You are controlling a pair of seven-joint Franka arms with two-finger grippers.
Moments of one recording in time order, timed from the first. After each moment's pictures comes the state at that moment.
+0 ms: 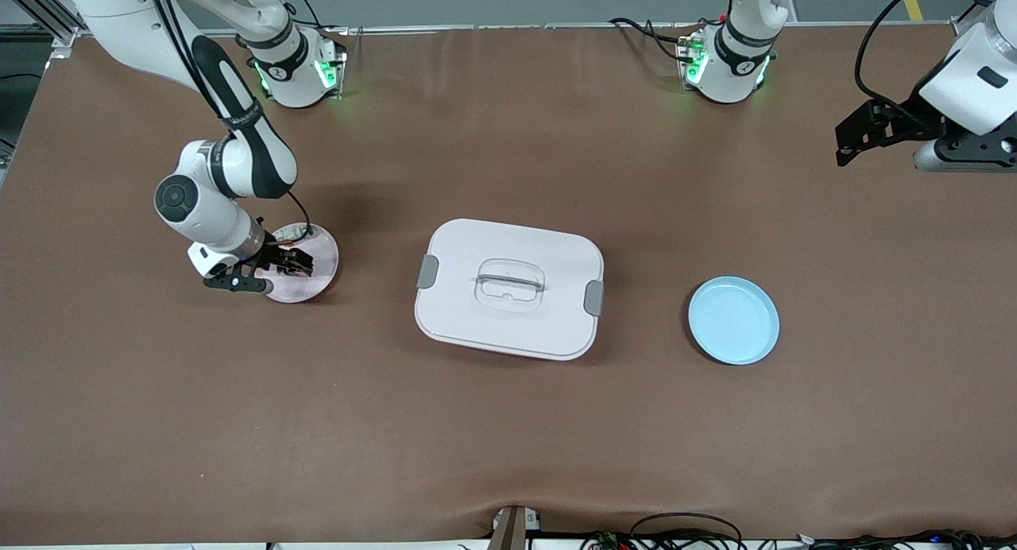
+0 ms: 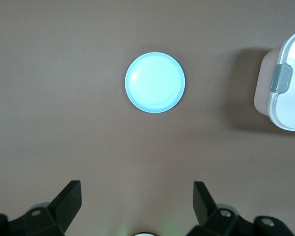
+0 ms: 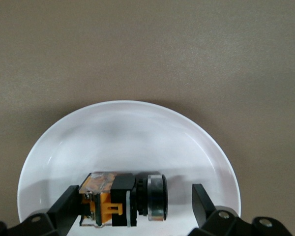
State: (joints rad) left arm -0.05 -0.04 -0.09 -1.55 0.03 1.48 -0.08; right arm 0.12 0.31 -0.04 -2.37 0.13 2.67 0.08
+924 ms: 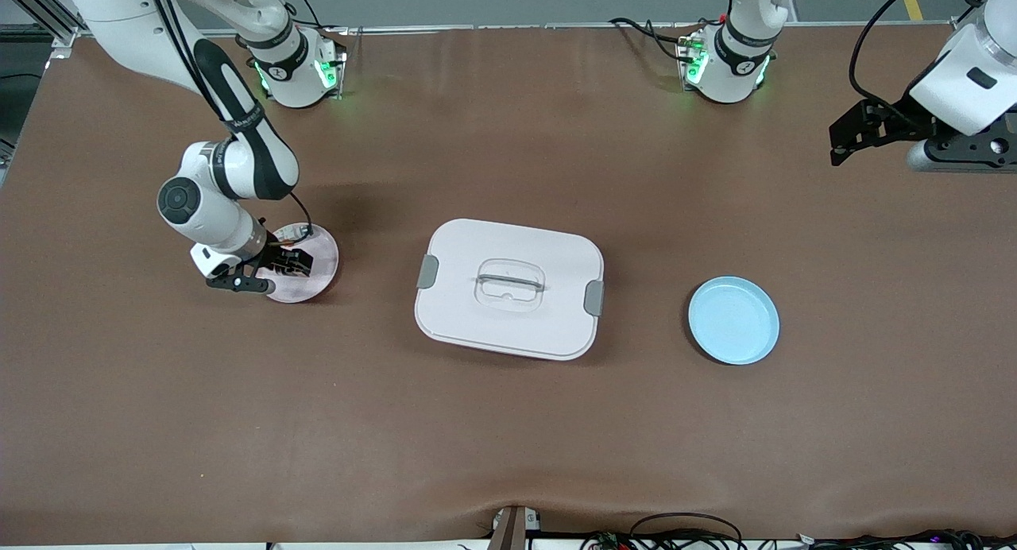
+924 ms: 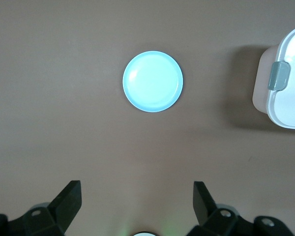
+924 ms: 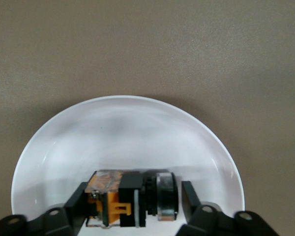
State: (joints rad) left arm -0.05 -0.04 -0.10 -1.55 0.03 1.48 -0.08; right arm 0.12 0.33 -0.04 -2.37 0.14 2.67 0.08
